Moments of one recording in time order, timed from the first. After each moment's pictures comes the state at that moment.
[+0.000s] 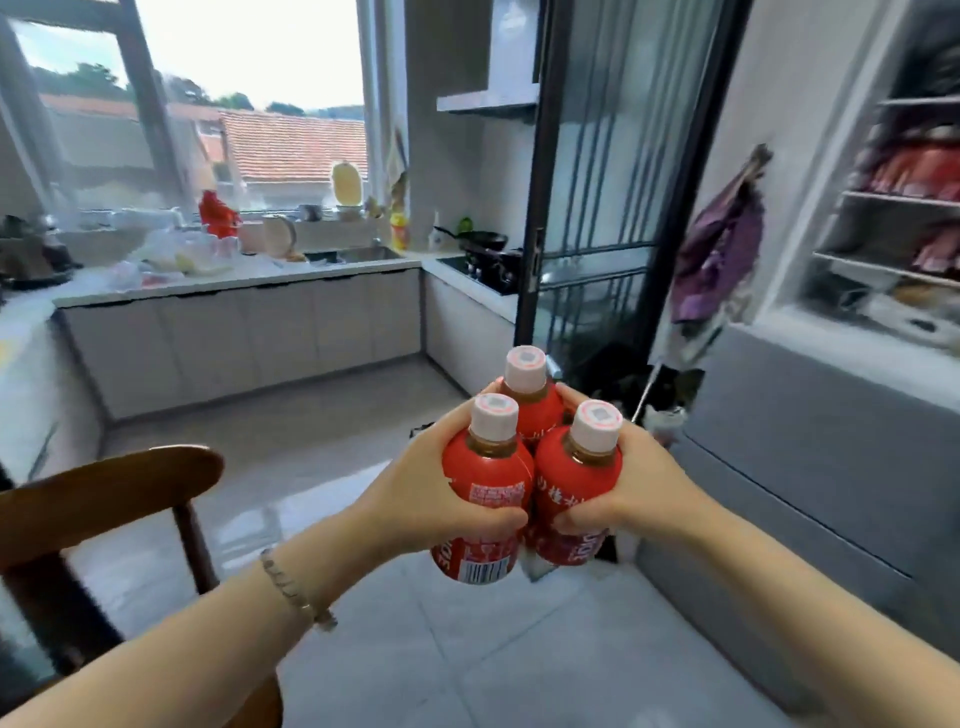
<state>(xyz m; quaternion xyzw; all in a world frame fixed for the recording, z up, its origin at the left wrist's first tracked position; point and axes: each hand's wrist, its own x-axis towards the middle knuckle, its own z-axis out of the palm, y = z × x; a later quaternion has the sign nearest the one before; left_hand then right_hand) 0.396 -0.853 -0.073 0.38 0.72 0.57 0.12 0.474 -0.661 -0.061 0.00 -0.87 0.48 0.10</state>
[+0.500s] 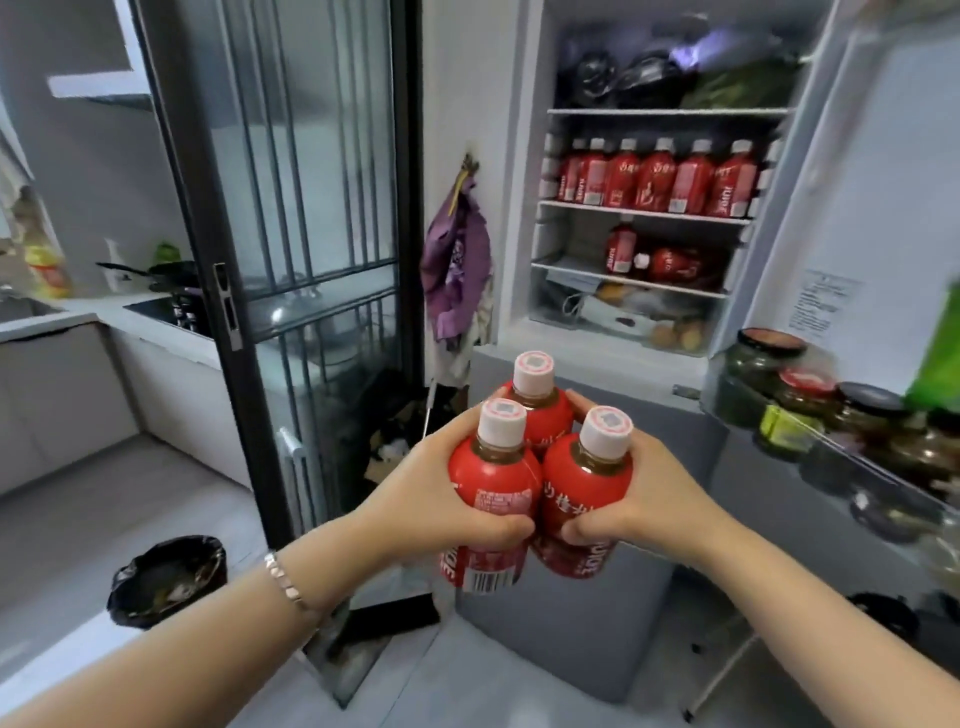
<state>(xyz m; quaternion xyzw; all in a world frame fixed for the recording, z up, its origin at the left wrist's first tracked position) 0.314 -0.466 -0.060 0.57 0.56 0.52 0.29 0.488 -0.352 -0.048 -0.24 -0.84 0.42 0.24</state>
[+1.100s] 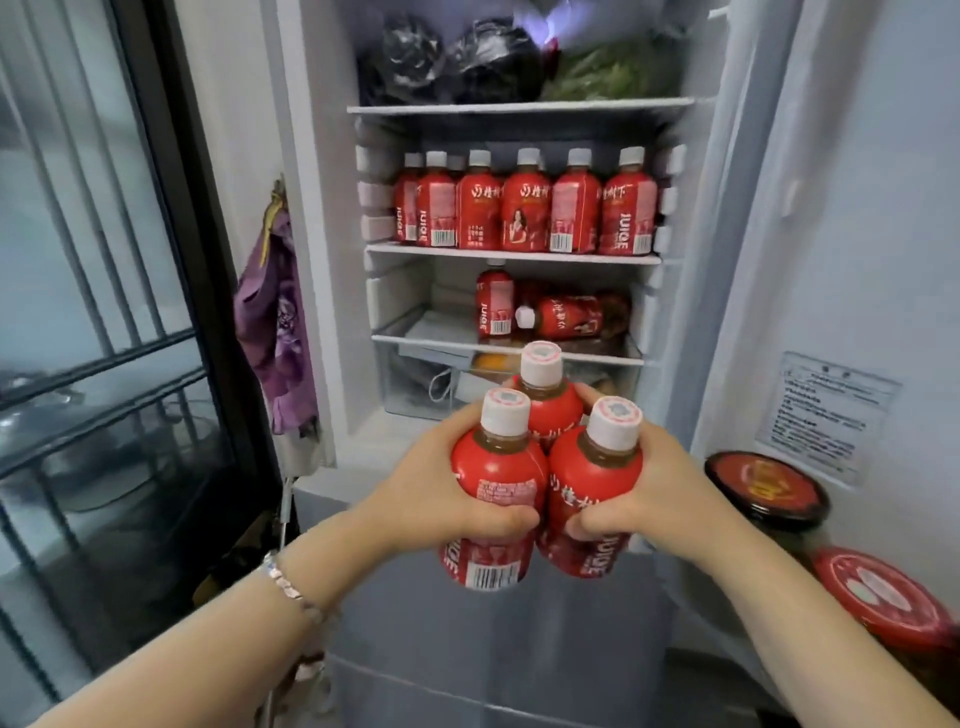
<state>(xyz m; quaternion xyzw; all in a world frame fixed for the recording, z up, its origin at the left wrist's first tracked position) 0.279 -0.064 -0.021 0.65 0.48 0.48 0.34 0.471 -0.003 -0.018 -0.35 -0.79 0.36 0.33</state>
